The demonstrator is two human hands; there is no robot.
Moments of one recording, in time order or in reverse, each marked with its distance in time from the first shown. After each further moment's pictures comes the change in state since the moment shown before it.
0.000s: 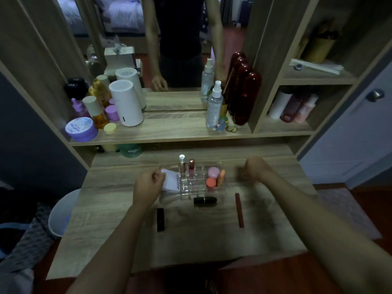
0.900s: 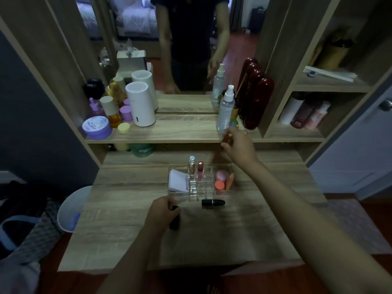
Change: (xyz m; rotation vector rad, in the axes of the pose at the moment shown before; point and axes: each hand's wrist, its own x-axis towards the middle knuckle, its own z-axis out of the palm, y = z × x) left_hand -0.055 -0.018 0.013 0.059 -0.281 -0.112; right_hand -0.018 -0.091 -0.026 0.376 0.500 -0.361
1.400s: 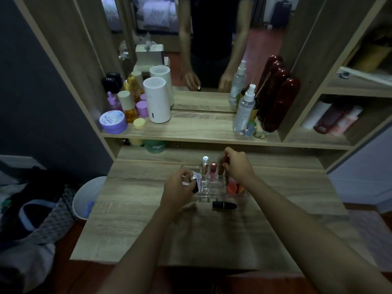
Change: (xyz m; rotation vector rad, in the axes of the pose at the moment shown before) left_hand 0.024 0.046 -0.025 -0.185 0.293 0.170; right_hand -0.001 0.014 0.061 -0.154 -0.280 0.010
